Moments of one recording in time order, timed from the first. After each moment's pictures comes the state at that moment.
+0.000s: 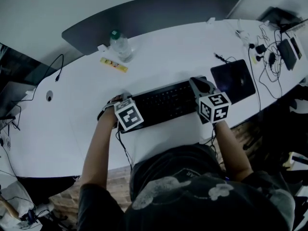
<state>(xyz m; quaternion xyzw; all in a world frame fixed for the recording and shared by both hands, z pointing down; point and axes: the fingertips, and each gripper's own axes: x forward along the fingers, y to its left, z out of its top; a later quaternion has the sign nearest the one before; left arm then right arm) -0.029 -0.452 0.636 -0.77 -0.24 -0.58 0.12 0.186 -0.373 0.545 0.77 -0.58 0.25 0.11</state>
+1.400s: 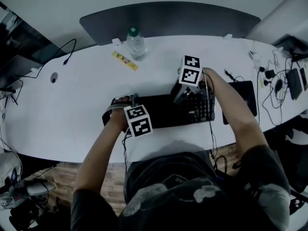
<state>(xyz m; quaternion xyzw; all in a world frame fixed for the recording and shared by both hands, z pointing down) -0.045 -0.444 0.628 -0.72 -0.19 -0.64 0.18 0.078 -0.412 0.607 0.07 -0.78 0.50 0.37</state>
